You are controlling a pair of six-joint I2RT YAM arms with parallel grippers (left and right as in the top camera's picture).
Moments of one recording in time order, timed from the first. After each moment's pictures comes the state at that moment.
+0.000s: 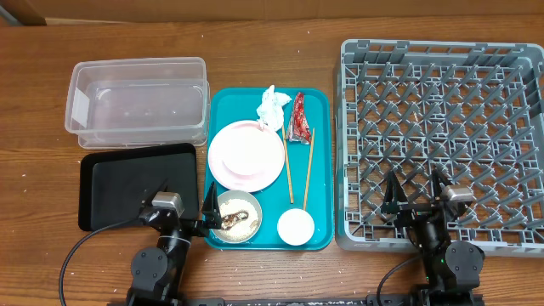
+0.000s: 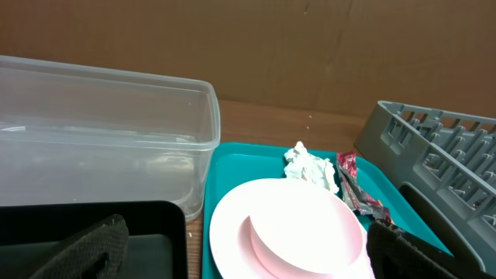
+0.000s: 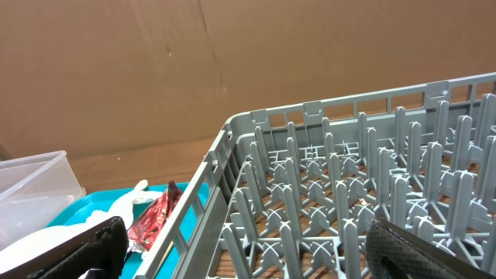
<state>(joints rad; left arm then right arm) -0.20 0.02 0.01 -0.08 -0.03 -0.22 0.03 0.02 0.02 -0.03 -0.10 0.23</state>
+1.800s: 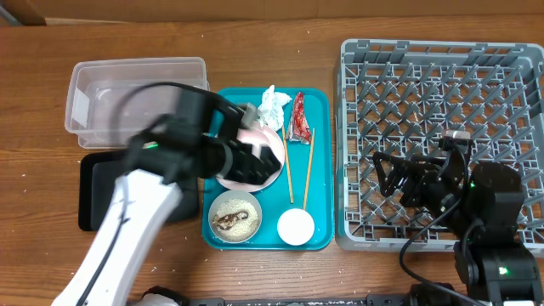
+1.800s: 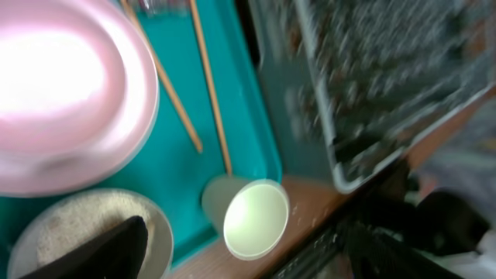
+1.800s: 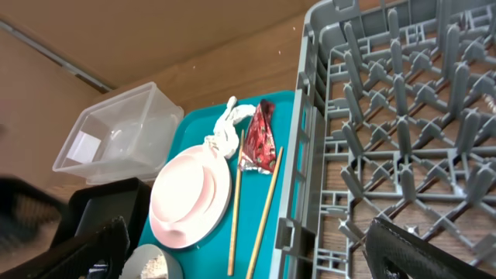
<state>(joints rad) -0.39 1.38 1.28 -1.07 0.50 -0.21 0.03 0.70 0.78 -0.62 -0.41 0.38</state>
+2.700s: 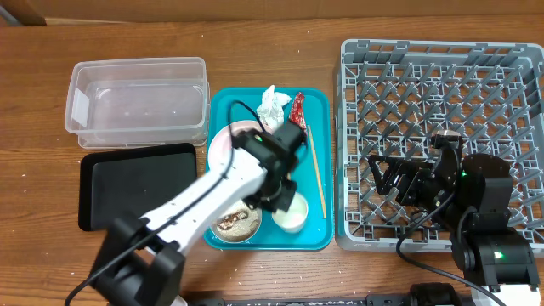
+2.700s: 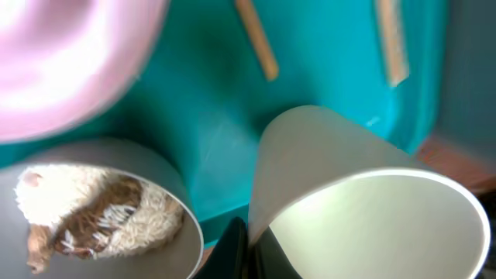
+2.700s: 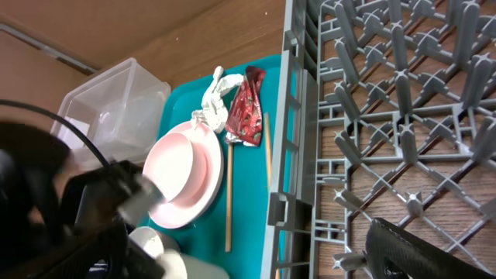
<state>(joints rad) -0.65 1.71 1.28 -1.13 0.20 -0.32 0.03 0.76 0.78 -0.67 -0.43 0.39</state>
